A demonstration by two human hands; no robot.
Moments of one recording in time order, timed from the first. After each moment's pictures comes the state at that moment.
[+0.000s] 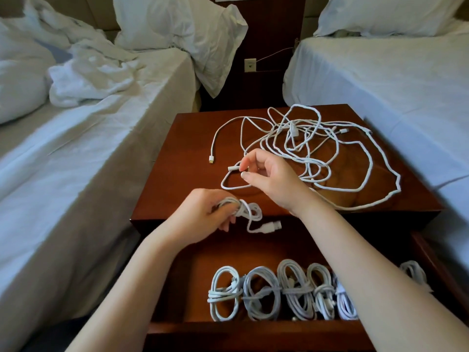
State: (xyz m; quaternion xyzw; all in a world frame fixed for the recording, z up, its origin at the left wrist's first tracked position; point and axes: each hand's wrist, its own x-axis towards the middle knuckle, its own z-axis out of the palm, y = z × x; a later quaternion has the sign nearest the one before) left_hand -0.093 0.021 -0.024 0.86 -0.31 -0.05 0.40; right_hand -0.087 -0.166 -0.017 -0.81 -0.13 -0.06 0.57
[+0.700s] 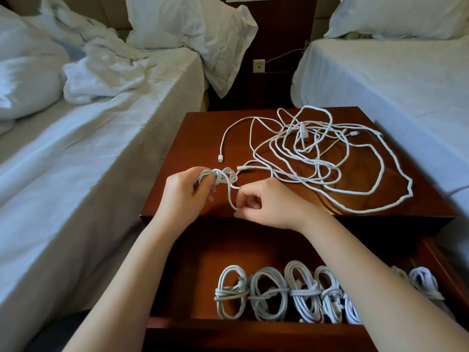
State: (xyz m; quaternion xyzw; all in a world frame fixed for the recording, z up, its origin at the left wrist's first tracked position) left_hand -0.075 0.044 -0.028 0.87 -0.20 0.18 0.41; right_hand -0.097 -0.150 -0.028 -0.92 -0.21 0.02 0.34
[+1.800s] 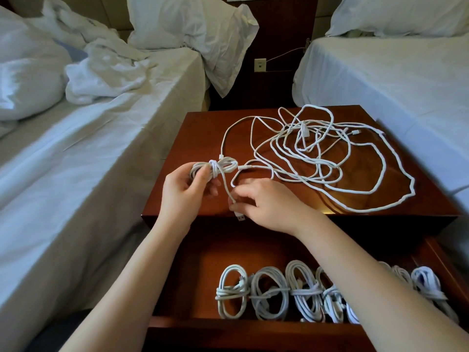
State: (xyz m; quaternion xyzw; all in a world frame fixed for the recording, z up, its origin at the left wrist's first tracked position) left_hand -0.083 0.031 -0.027 0.75 -0.11 0.13 0.64; right_hand -0.094 -0.143 -0.035 -0.92 -0.26 -0.05 0.28
